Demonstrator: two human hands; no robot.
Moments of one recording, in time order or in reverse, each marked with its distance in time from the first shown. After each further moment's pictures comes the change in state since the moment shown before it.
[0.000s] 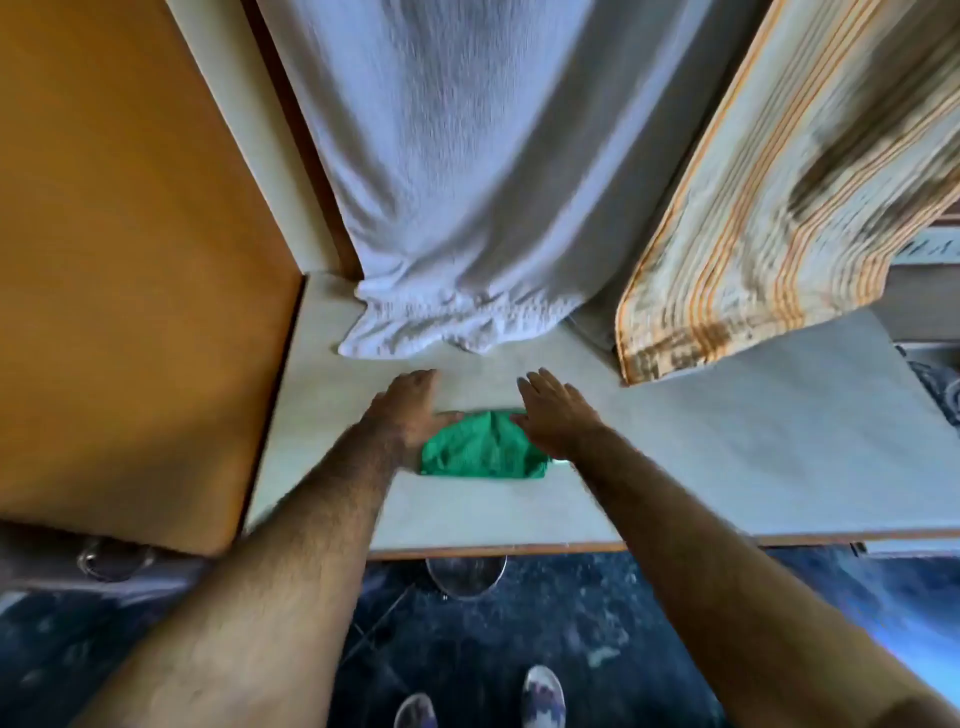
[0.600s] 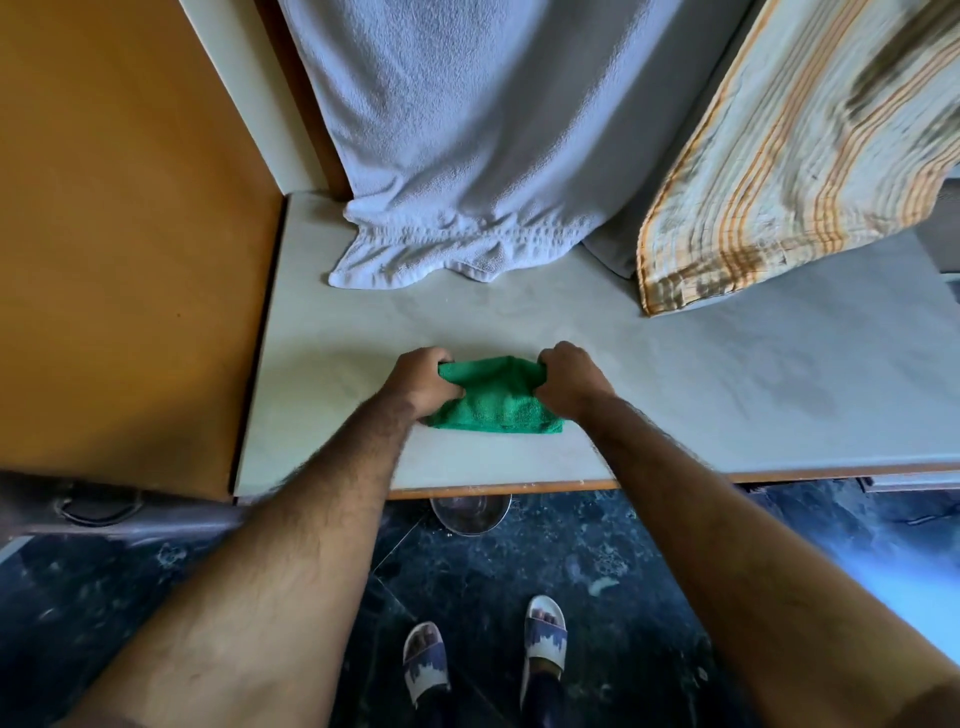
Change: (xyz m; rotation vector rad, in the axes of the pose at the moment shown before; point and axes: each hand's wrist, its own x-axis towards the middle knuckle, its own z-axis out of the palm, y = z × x) left_hand -0.002 -0.011 0.057 -0.334 -0.017 -0.132; right_hand -0.005 -0.002 0.043 0.232 0.038 0.216
